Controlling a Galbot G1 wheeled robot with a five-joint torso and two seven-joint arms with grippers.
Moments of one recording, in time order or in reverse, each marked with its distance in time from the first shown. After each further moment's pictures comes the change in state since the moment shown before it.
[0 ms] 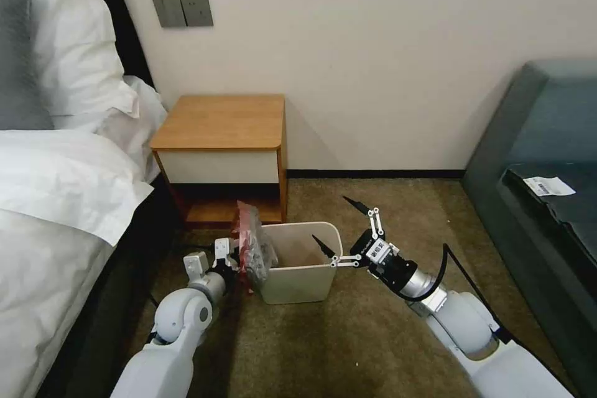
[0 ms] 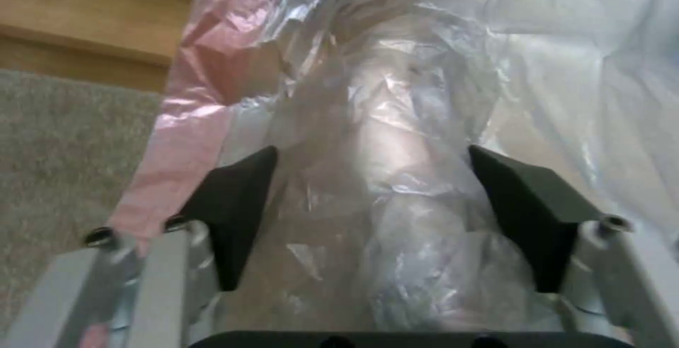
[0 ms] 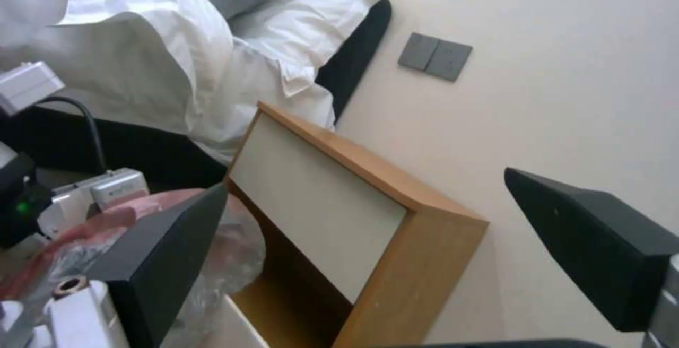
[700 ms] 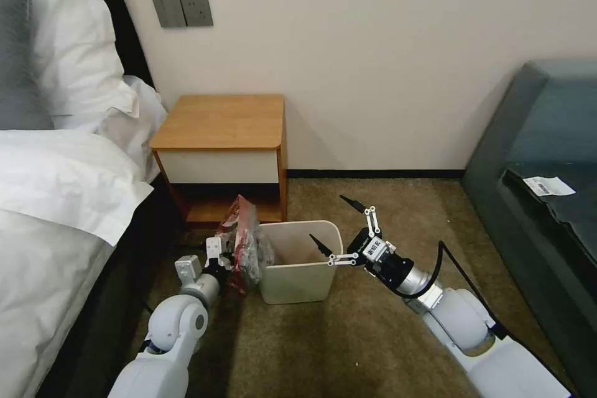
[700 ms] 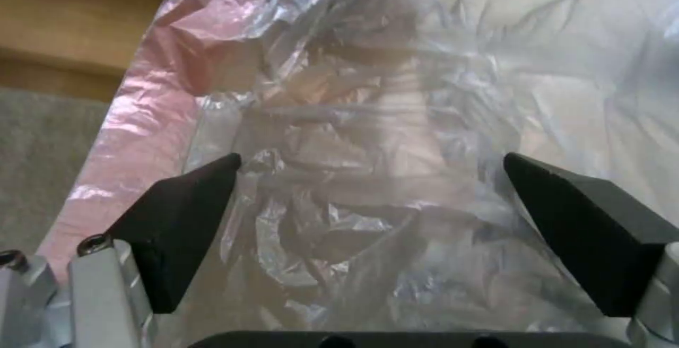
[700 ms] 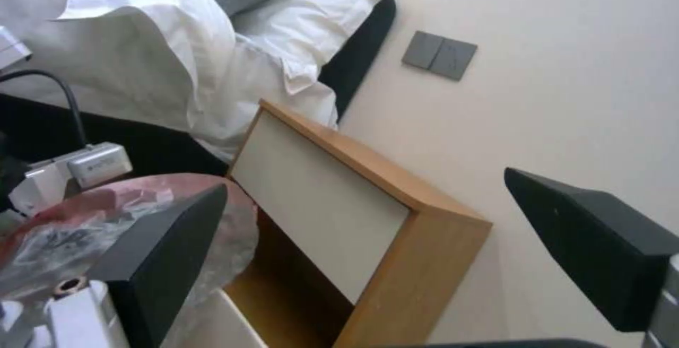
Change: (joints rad) left arm 0.058 0.006 -0.021 -0.063 0.014 -0.064 -0.003; right arm 0.028 -0.001 -0.017 -0.015 -0.002 -0.007 -0.002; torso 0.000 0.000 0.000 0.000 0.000
